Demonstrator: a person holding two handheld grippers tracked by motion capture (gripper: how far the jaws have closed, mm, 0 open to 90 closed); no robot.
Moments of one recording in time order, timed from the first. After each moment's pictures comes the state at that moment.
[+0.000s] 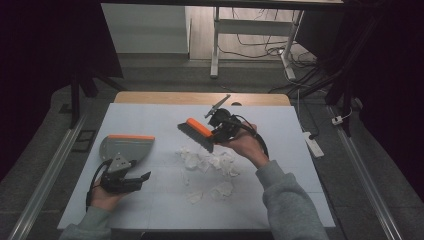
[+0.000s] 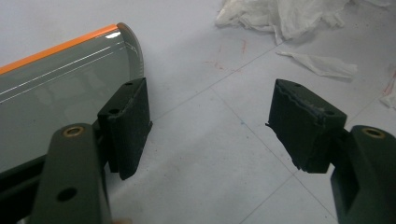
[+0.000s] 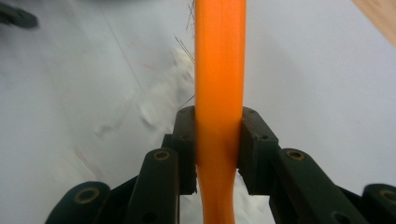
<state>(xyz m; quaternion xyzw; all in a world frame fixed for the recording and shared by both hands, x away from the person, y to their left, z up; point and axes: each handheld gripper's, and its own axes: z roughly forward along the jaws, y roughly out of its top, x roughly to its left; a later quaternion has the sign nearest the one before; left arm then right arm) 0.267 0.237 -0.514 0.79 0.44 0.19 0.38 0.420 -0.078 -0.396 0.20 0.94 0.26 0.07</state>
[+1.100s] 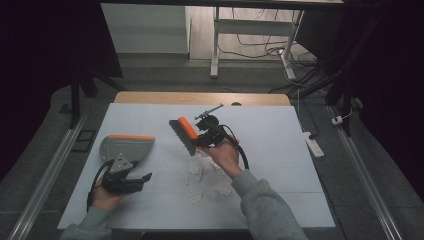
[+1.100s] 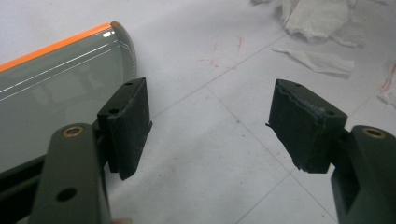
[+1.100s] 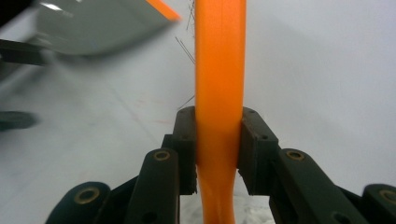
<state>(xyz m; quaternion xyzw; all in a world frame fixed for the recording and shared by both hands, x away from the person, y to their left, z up) 0.267 0.235 -0.515 0.80 0.43 0.19 0.37 0.414 -0.049 -0.431 0.33 0.88 0.33 0.05</state>
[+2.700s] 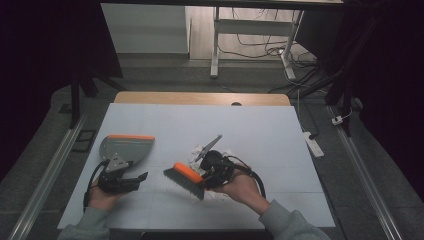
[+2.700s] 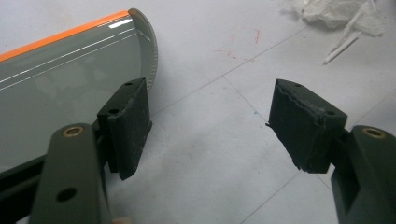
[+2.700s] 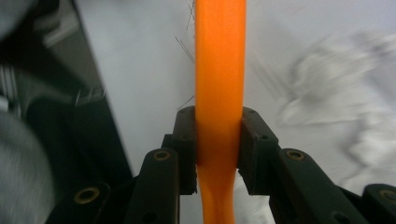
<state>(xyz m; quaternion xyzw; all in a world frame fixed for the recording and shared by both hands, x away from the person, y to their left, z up) 0.267 0.244 -0.518 0.79 0.45 0.19 0.37 0.309 -0.070 -0.431 0.18 0.96 0.23 -0.04</state>
